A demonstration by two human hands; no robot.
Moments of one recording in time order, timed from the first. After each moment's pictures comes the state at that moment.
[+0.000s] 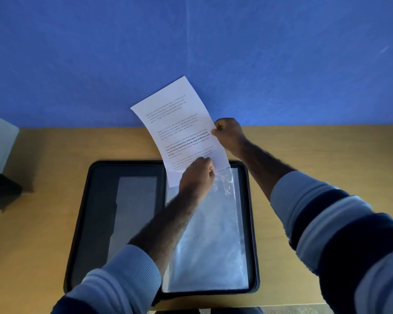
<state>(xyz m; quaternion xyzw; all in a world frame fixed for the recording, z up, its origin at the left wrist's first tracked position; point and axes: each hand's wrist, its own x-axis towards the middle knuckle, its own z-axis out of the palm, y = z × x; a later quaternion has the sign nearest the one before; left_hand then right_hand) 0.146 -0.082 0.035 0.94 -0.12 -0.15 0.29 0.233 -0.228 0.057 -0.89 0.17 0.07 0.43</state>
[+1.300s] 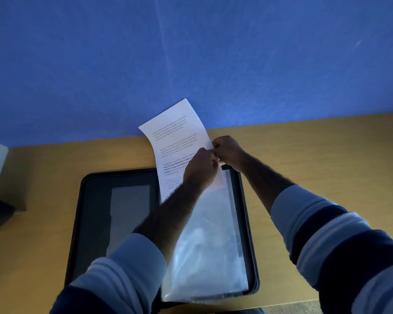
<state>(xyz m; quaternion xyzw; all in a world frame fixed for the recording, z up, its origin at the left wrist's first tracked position) 0.171 -0.124 0.057 0.93 -0.13 -0.18 0.29 0.195 -0.255 0.041 -0.83 0.20 0.16 0.49</state>
